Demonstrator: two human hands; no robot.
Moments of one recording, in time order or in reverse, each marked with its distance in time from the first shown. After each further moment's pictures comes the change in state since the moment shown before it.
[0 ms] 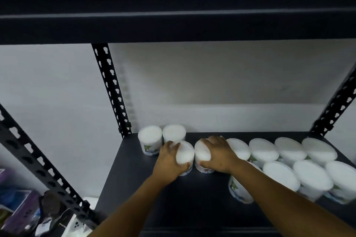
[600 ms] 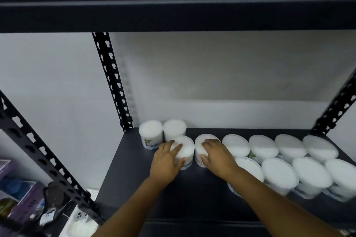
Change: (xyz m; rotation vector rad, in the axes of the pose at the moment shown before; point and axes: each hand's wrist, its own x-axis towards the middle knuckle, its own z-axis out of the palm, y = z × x) left_hand -0.023 -0.002 0.001 0.165 0.070 0.073; right_hand -0.022 -0.019 0.009 -0.018 0.107 -0.020
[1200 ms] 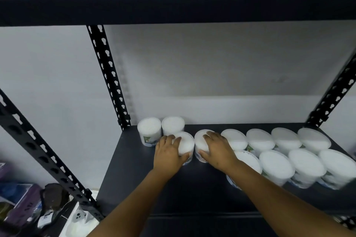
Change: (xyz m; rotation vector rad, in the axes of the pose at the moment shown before) left_hand 0.010 0.009 -0.002 0.146 -0.019 -0.001; right_hand -0.002 0.000 0.000 -0.012 0.036 0.087
